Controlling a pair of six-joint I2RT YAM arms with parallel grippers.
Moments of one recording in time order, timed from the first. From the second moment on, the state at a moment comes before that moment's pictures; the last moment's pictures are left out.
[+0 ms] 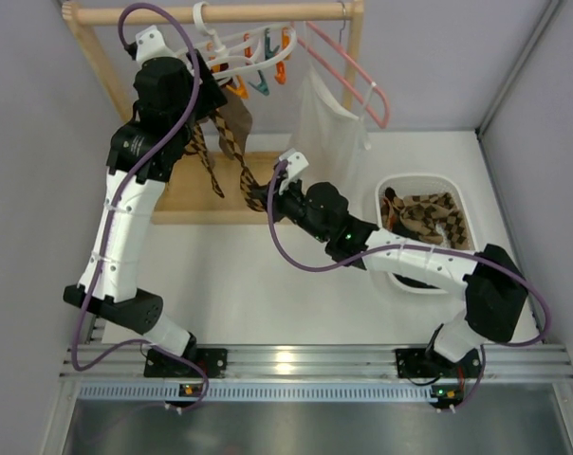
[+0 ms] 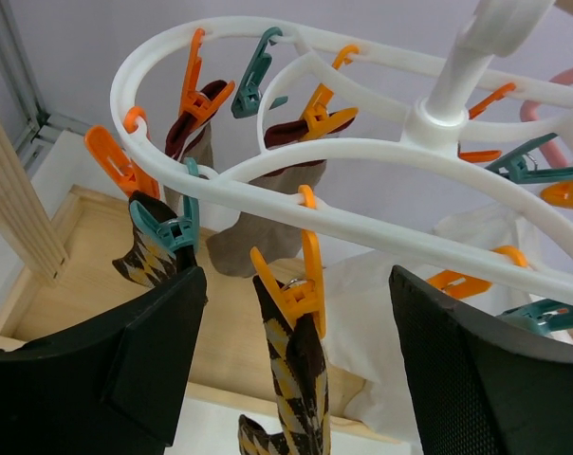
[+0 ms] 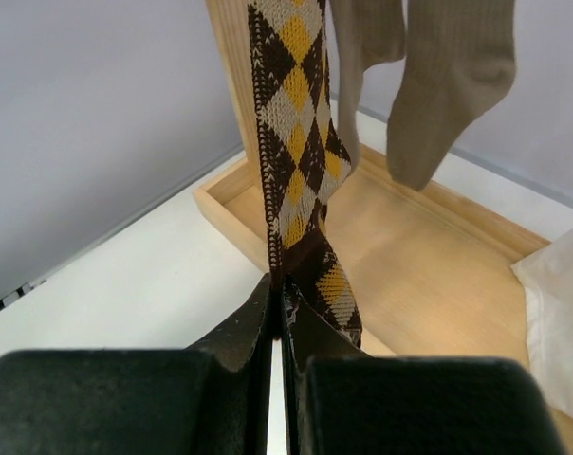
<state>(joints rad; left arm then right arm) -0.36 1.56 2.15 -0.79 -0.45 -0.48 0.99 1.56 1.18 0.40 0.15 0.11</state>
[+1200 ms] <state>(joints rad) -0.36 1.70 2.22 -0.80 -0.49 -0.41 1.02 1.46 0.96 0.45 0.18 0.14</state>
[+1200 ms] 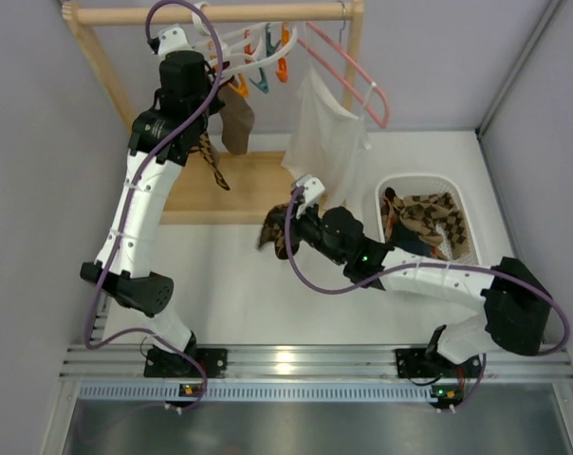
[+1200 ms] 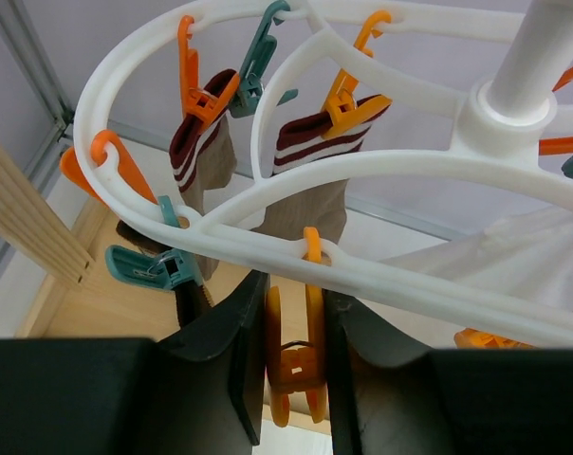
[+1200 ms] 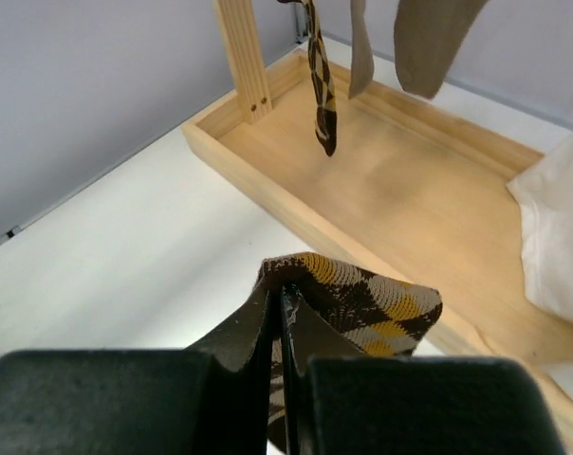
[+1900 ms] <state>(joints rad) -0.36 1.28 1.79 -0.79 -0.35 -0.50 0.87 0.72 0.88 -0.42 0.59 0.32</state>
